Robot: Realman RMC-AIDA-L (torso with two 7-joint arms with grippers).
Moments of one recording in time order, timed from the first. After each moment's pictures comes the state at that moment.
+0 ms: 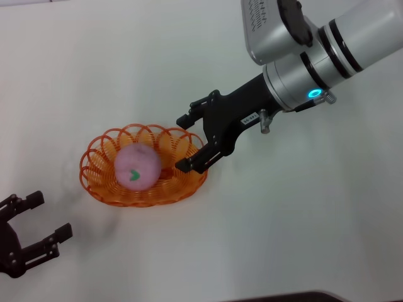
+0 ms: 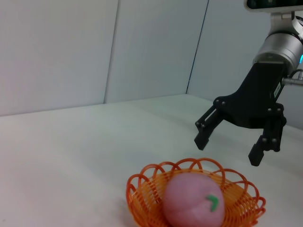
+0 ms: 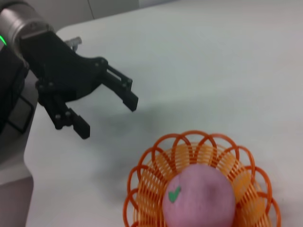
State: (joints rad) left arm -0.13 -2.17 0.33 0.73 2.18 1.78 -0.99; right arm 0.76 2.10 -1.27 -0.75 -2.09 -1.41 1.68
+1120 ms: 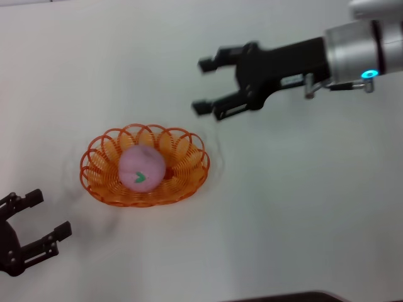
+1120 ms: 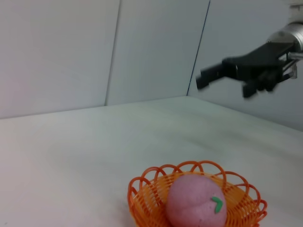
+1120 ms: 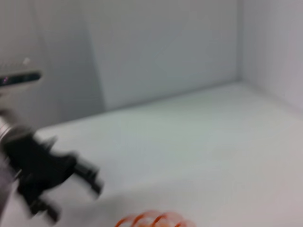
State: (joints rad) left arm -0.13 -2.17 0.33 0.73 2.17 1.78 -0.99; right arm 0.64 2.09 -0.93 -0.77 -1.97 -1.54 1.48
